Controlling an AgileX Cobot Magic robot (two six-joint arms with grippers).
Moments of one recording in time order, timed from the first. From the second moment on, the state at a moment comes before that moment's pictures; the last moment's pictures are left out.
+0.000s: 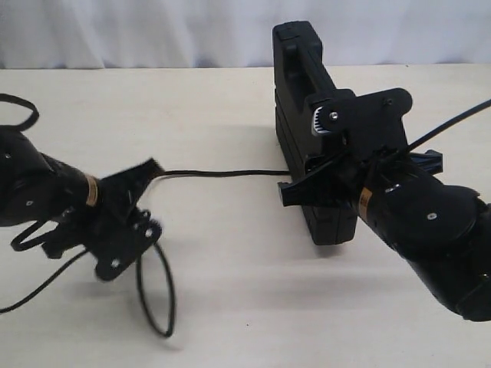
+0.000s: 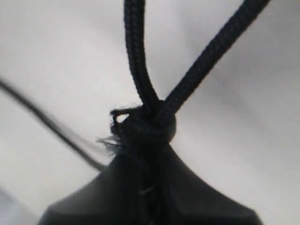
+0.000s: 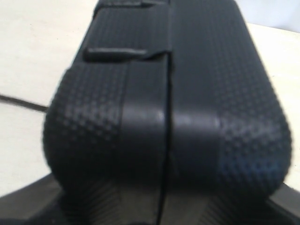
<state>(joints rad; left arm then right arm) -0.38 1.67 -0.68 0.33 0.17 1.58 0.83 1.46 -0.61 -1.72 0.66 2.09</state>
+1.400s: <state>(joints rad) -0.38 1.95 -1.61 -0.06 1.16 0.45 0.83 1.46 -0.61 -1.72 0.65 2.09</state>
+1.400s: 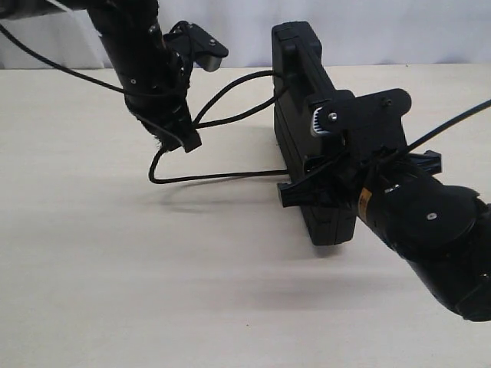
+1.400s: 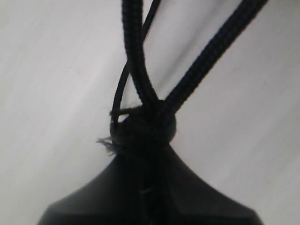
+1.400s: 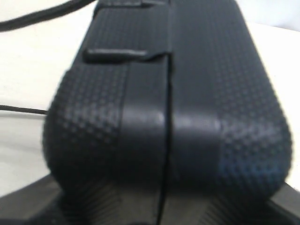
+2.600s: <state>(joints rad) -0.47 2.07 -1.85 -0.19 1.22 0.42 0.83 1.46 -0.61 -1.72 0.64 2.07</state>
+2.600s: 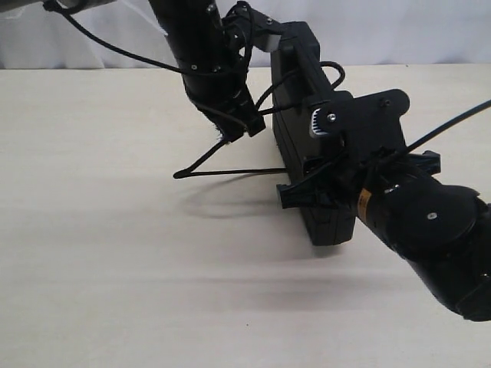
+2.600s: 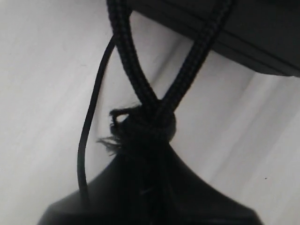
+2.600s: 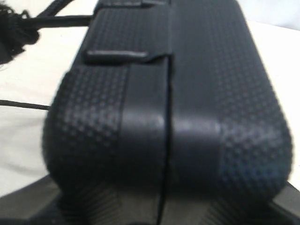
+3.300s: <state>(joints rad) -0.48 2.07 -1.86 -0.19 1.10 0.55 0.83 1.46 -0.59 -1.73 0.60 1.95</state>
